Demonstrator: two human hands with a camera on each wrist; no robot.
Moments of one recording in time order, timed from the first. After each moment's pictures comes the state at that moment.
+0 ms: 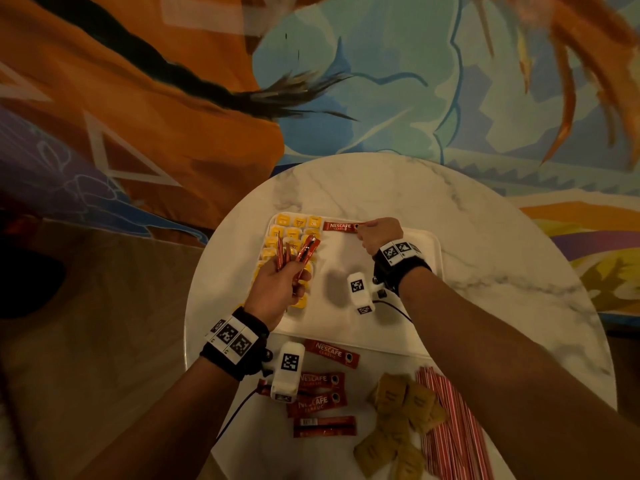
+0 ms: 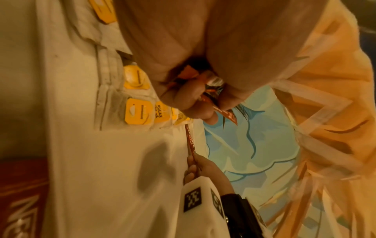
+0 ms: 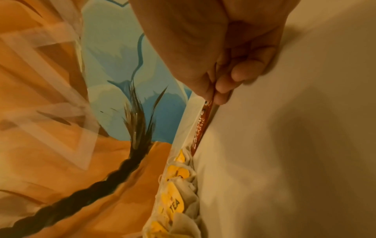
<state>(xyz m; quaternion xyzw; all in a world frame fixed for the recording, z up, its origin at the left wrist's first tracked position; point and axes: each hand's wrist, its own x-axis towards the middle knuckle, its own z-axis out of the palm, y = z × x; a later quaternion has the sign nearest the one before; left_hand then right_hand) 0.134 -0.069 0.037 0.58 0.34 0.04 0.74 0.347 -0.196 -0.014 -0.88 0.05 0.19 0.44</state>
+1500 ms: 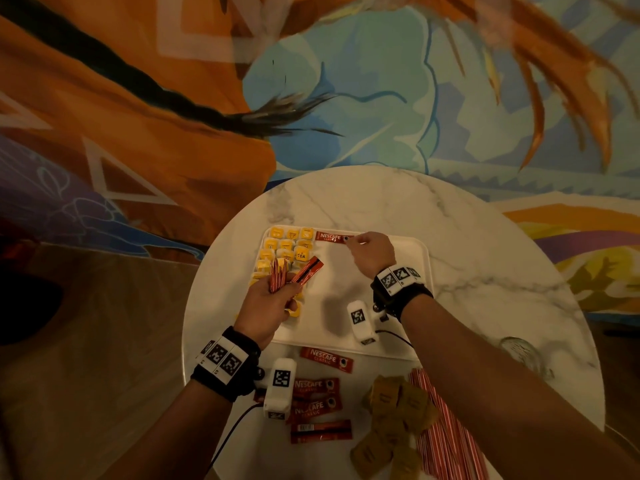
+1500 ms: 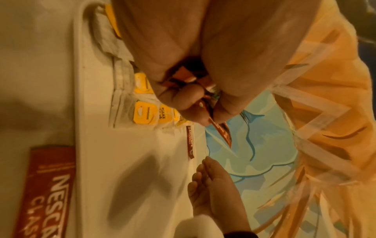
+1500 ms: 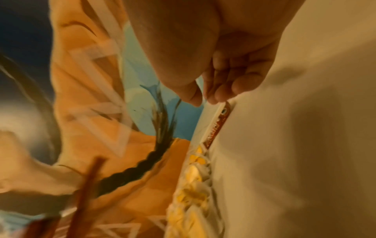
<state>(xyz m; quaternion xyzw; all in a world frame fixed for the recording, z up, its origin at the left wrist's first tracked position) 0.116 -0.074 0.036 0.61 0.32 0.05 0.72 0.306 -0.216 0.007 -0.88 -0.03 0.16 0.45</state>
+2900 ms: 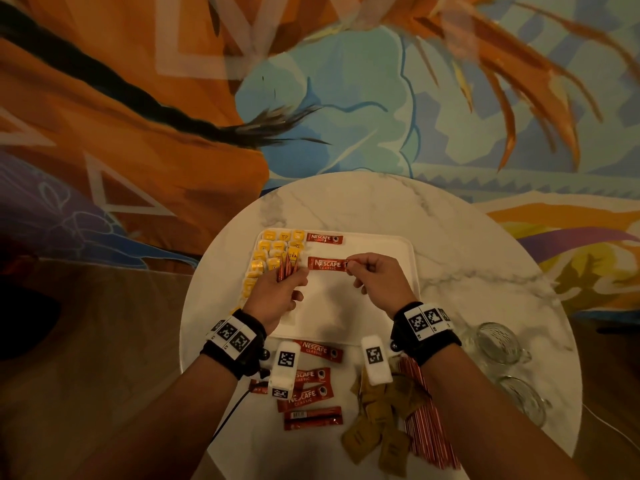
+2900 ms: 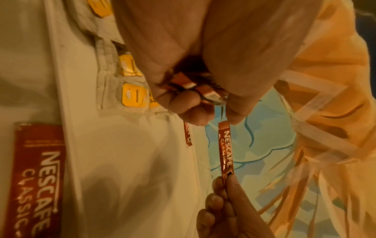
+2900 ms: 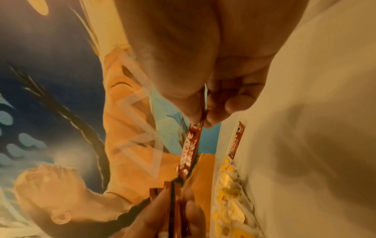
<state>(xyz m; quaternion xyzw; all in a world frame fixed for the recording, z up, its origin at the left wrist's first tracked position) 0.130 -0.092 0.044 0.62 0.29 0.02 0.73 0.232 -0.281 0.040 -0.76 -0.09 0.19 0.62</state>
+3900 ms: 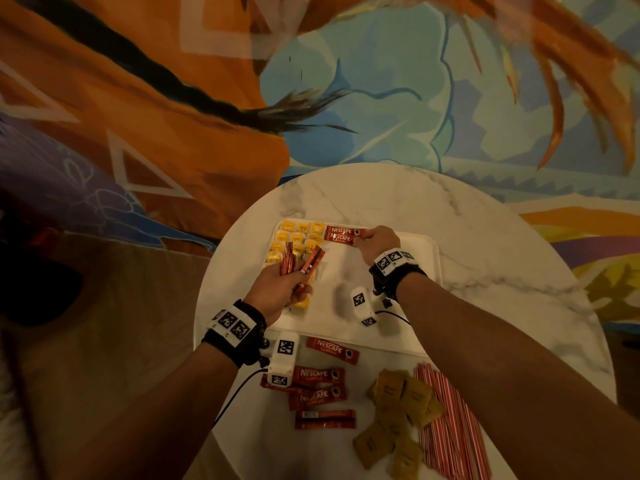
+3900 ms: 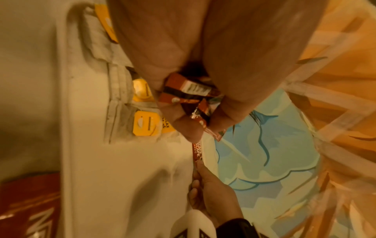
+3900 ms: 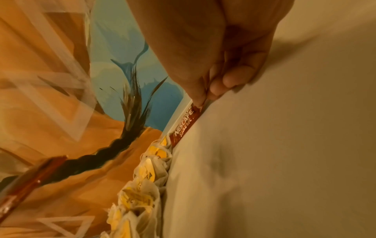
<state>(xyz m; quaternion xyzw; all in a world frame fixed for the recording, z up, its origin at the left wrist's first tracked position) 0.130 -0.062 0.026 0.58 0.34 0.00 0.74 0.328 -0.206 -0.013 -0.93 -0.05 0.15 0.34</state>
